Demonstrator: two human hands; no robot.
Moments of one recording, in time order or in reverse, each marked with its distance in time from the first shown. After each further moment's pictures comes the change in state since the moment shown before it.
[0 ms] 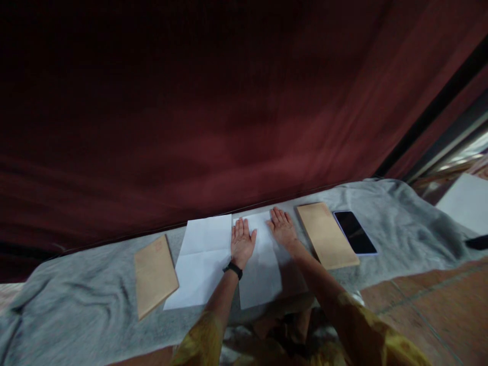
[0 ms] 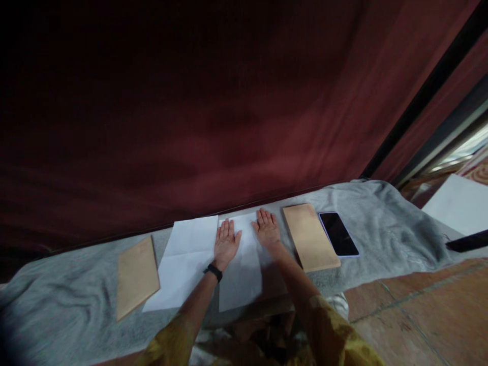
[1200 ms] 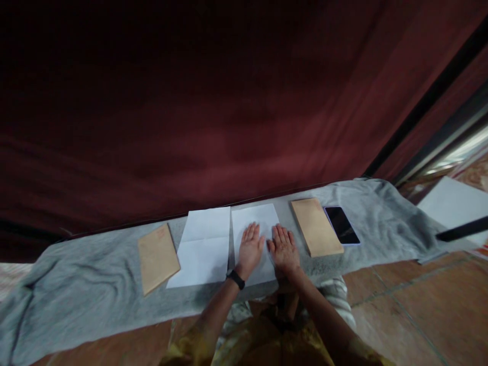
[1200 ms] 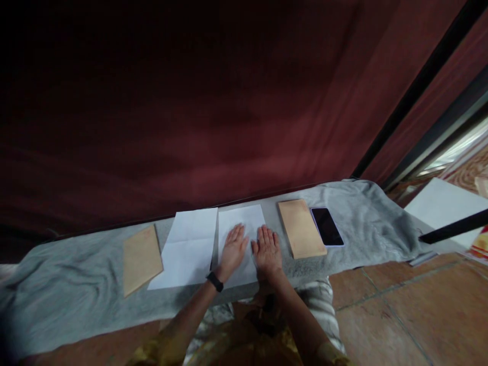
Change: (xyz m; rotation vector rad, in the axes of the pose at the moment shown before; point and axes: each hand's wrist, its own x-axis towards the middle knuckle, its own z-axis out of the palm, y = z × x) left_hand -0.060 0.045 -0.033 -0.144 -0.022 0.182; right_hand -0.117 -0.025 -0.035 -0.072 0.031 0.034
